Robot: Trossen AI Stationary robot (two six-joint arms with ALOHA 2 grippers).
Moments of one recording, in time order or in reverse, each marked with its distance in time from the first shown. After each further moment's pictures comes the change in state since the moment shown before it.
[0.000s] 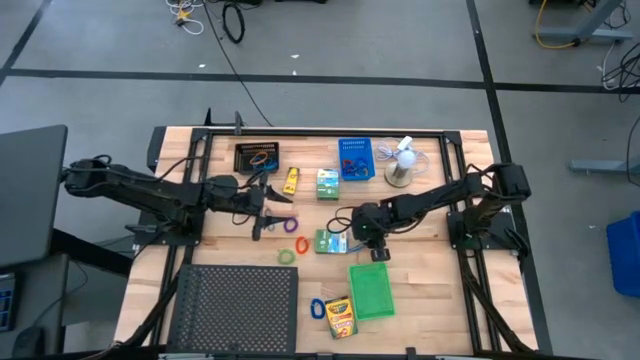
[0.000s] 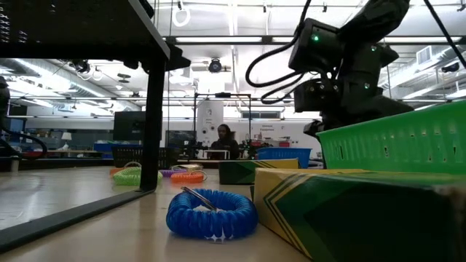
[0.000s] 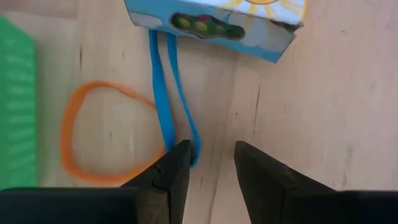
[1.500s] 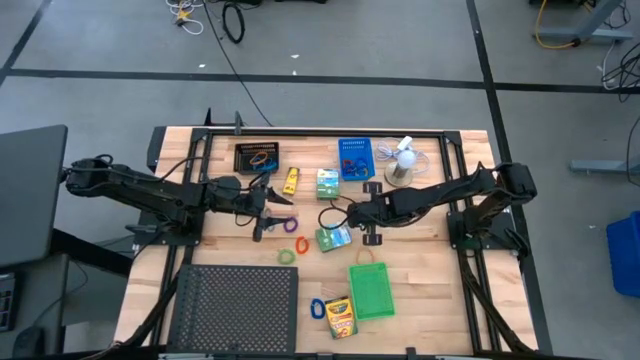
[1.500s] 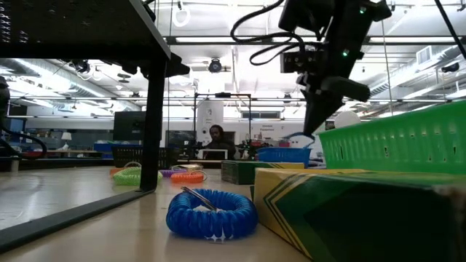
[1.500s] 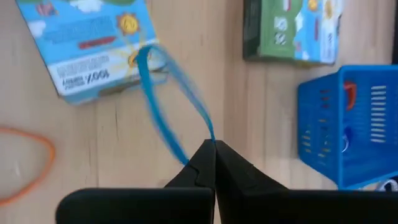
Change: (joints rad) left arm 0.001 0.014 0.000 -0.027 0.000 -0.014; right arm 0.030 -0.050 0.232 -0.303 0.455 0.062
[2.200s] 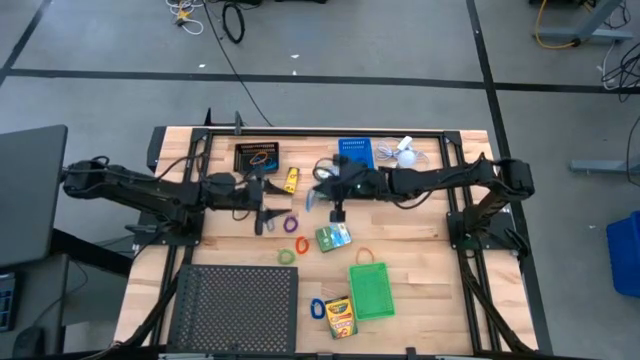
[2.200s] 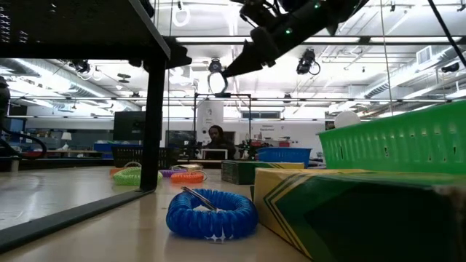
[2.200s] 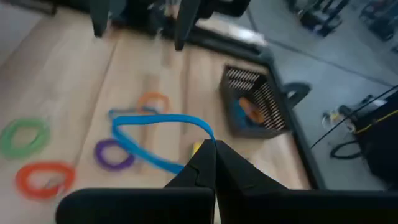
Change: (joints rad) left arm 0.039 -0.040 0.000 0.069 -0.071 -0.001; right arm -0.172 -0.001 0.038 0.744 -0.225 -0.309
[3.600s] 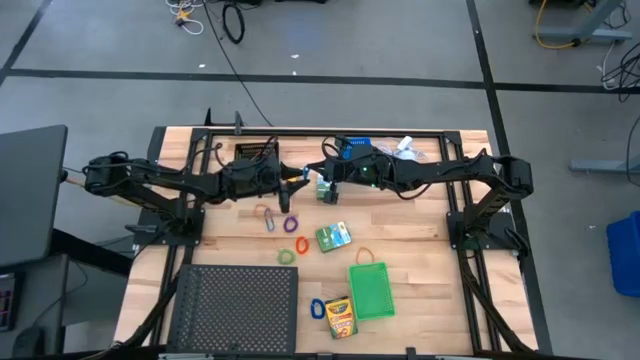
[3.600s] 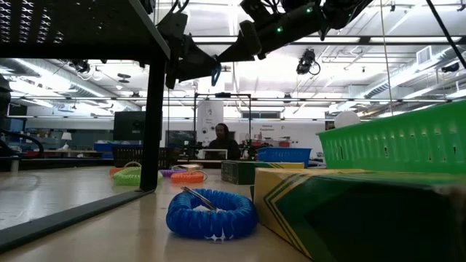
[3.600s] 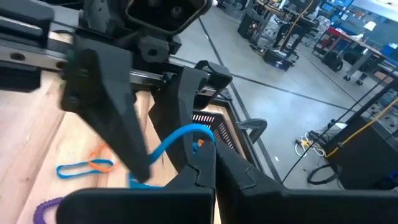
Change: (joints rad) left arm 0.113 0.265 0.158 0.121 -0.099 -0.263; right arm -0.081 -0.001 0.000 0.209 -0.017 -0.026
